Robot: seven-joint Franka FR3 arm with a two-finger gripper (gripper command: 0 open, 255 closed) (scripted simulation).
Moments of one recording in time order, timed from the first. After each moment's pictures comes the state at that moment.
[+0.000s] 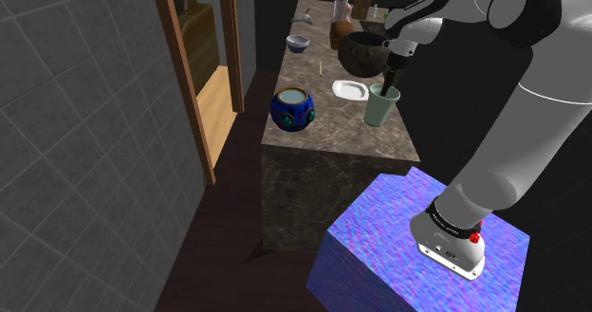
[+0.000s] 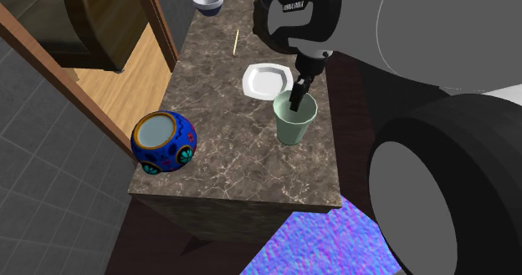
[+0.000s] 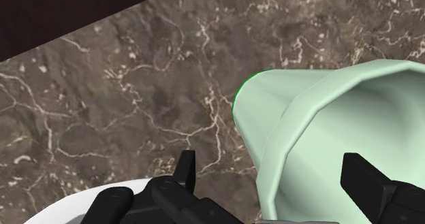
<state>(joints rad) -0.06 0.14 -0.63 -2.06 0.23 1.99 -1.11</state>
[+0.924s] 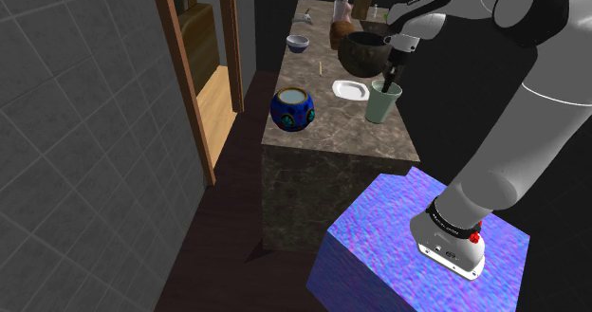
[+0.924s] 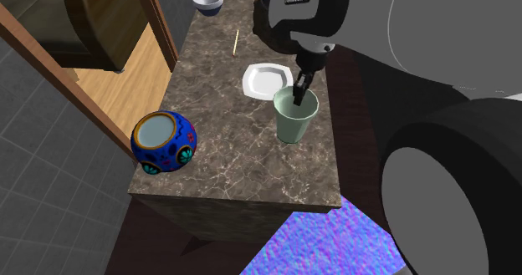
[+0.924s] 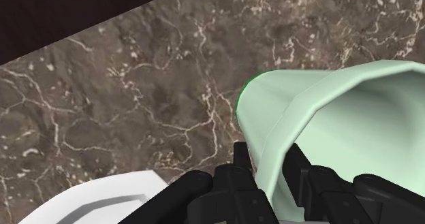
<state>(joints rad) -0.06 0.12 -0.63 -2.04 0.21 1.96 -1.10</state>
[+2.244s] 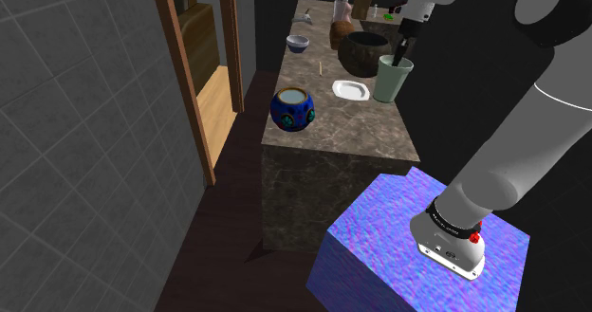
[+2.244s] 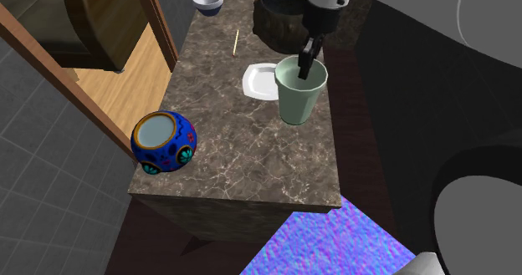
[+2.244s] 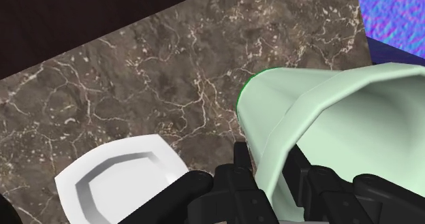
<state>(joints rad) -0.05 0.03 -0.63 -1.86 0.15 1.71 -1.03</state>
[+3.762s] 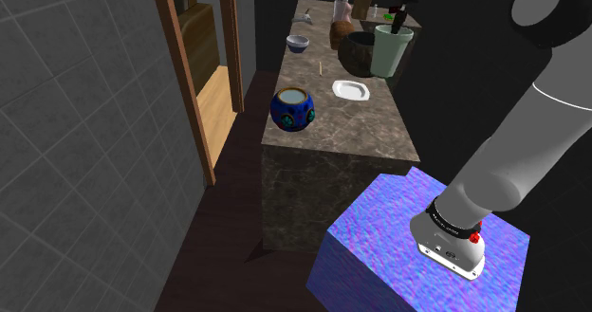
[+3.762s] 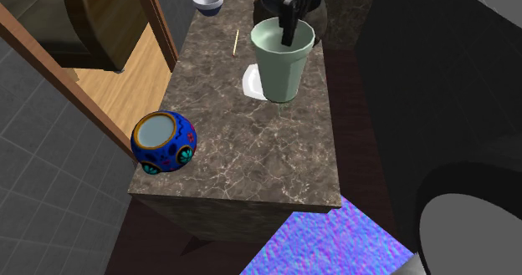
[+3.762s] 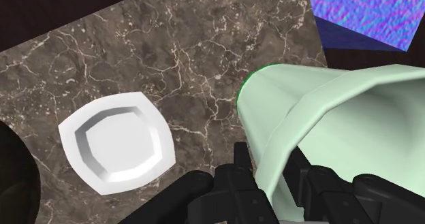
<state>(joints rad) -0.01 0.04 -0.60 -1.57 0.16 1.45 -0.91</state>
